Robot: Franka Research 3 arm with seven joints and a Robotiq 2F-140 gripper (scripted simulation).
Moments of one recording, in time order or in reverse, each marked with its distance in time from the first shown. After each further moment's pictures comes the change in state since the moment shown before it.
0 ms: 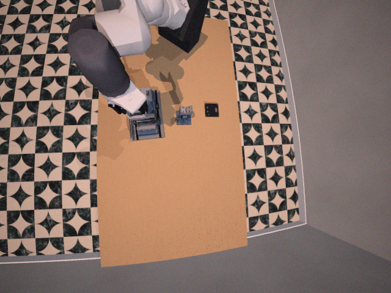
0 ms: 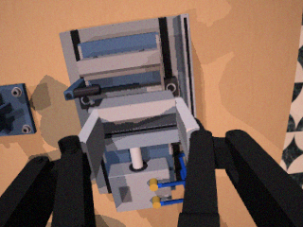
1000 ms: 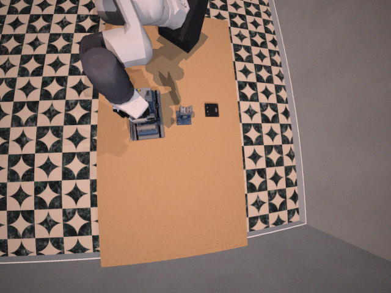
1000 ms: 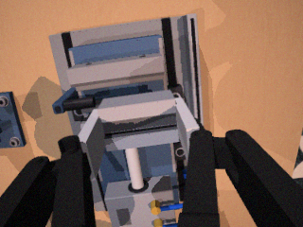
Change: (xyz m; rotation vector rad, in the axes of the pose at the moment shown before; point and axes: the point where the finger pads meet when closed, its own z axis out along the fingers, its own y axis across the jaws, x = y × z) arm 0.003 0.000 0.044 0.000 0.002 -0.001
